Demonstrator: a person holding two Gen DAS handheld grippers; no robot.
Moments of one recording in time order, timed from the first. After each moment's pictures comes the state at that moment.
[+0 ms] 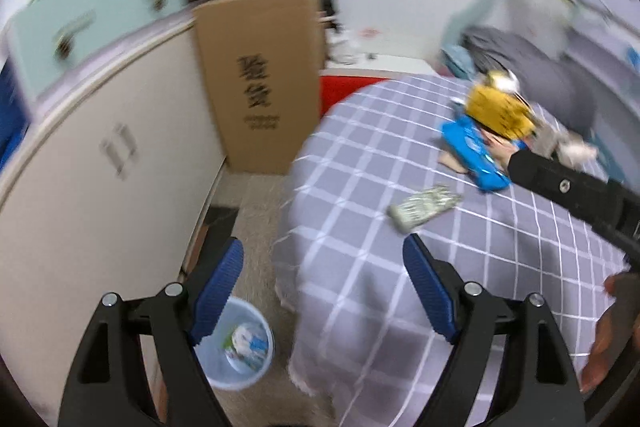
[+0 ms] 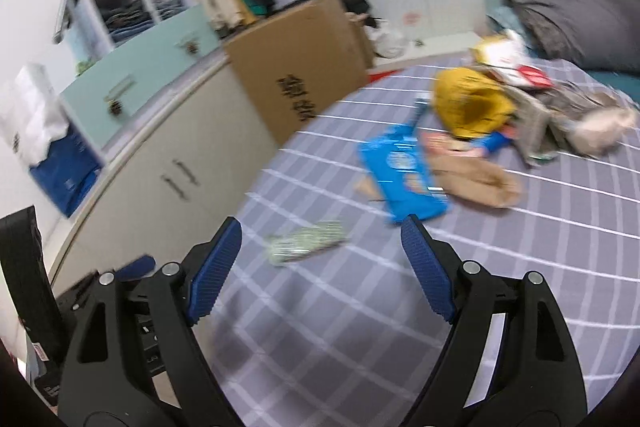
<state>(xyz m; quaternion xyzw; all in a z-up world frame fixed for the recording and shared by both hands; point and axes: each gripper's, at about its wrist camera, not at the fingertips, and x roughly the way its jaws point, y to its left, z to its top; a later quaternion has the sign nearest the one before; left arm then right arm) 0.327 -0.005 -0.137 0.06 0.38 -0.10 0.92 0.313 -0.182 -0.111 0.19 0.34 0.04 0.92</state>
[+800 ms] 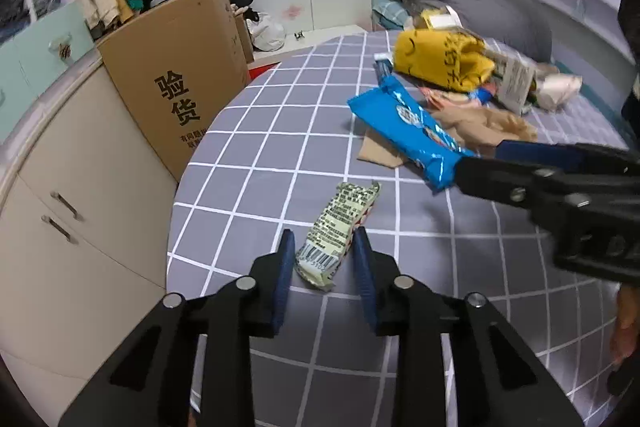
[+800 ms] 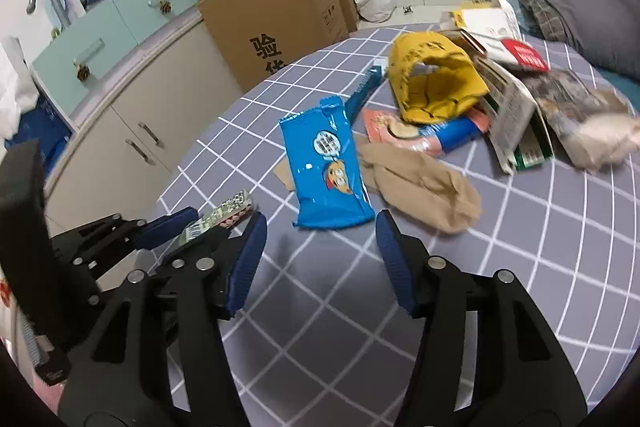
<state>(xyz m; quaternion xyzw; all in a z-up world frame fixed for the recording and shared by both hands) 0.375 -0.080 -0.169 0.14 0.40 -0.20 0.88 0.357 -0.201 -0.141 0.13 0.41 0.05 0.90</state>
